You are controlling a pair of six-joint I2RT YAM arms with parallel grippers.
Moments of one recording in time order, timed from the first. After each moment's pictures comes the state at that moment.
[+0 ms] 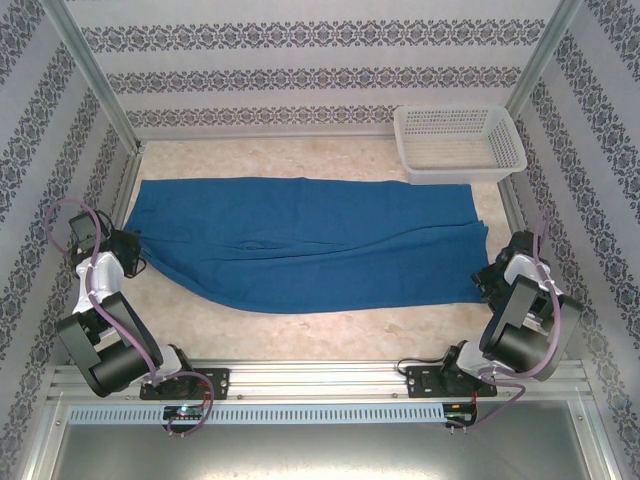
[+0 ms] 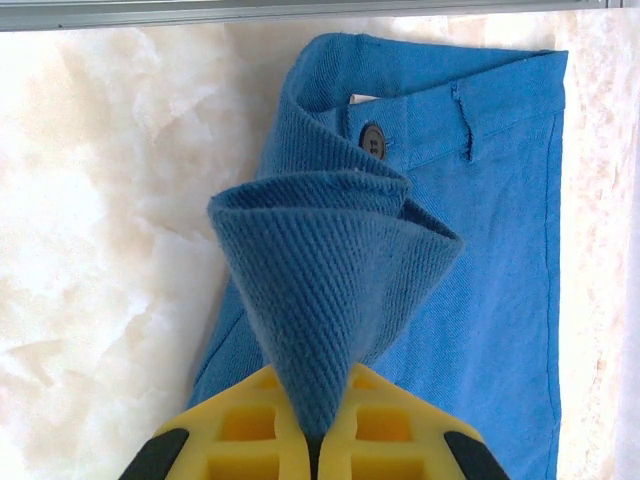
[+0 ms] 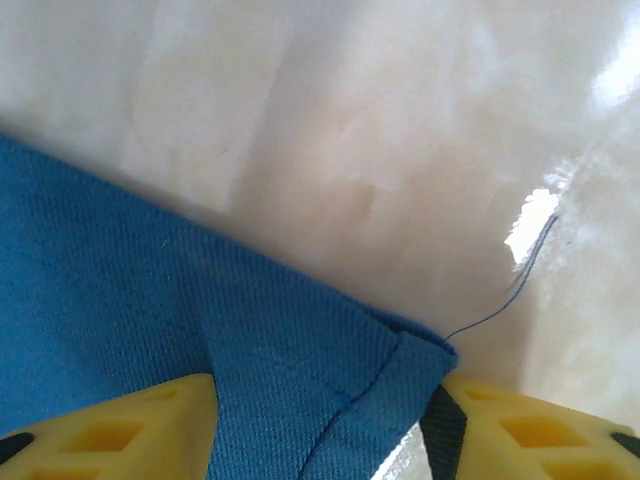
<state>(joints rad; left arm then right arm) 0.62 1.32 0.80 -0.41 0.21 -0.92 -0.55 1.41 0.67 -0.63 -0.02 0.65</state>
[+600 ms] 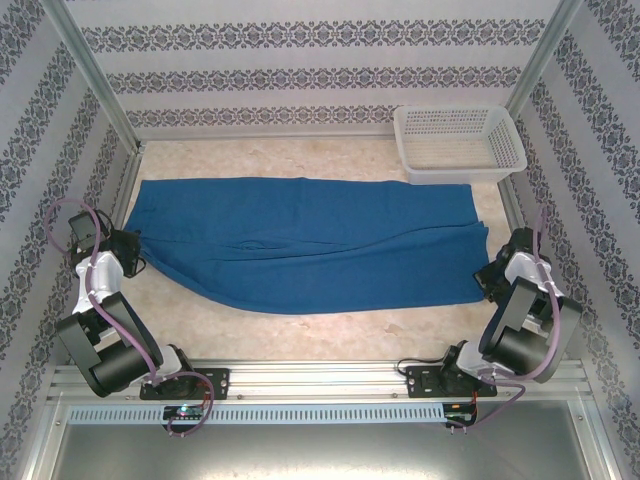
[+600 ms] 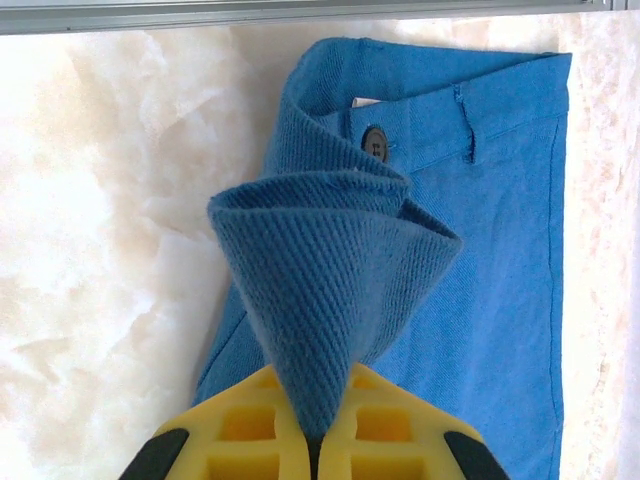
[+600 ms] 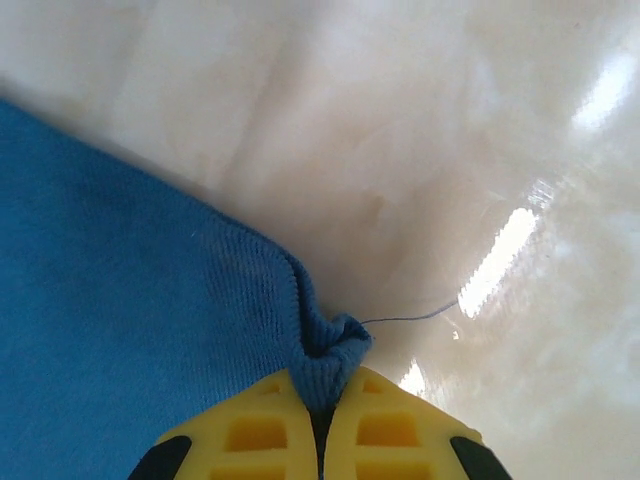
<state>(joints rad) 0.62 1.32 0.81 -0.43 0.20 -0.93 -0.55 1.38 0.70 -0.68 0.01 0.59</state>
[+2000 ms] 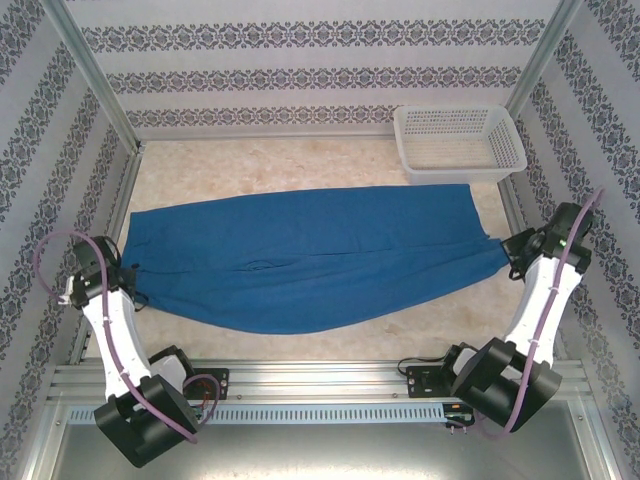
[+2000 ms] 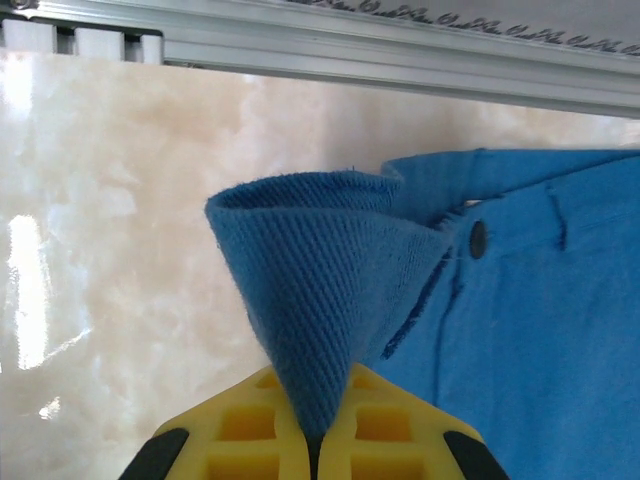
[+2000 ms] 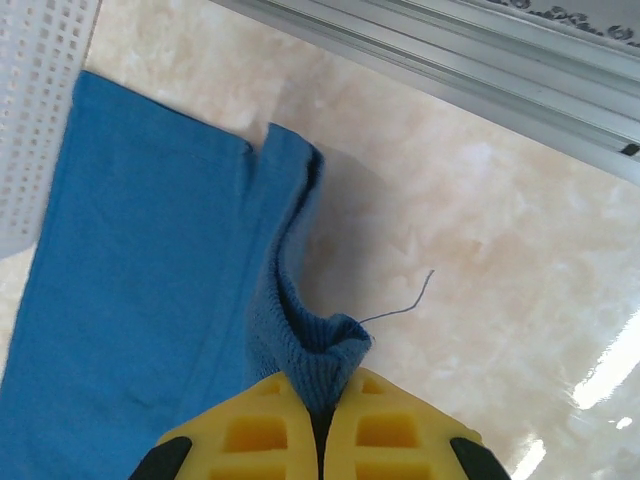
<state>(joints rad) 0.62 0.91 0.78 -0.94 -0.16 -1.02 -0.64 1.13 1.03 -0.96 -0.18 0.60</state>
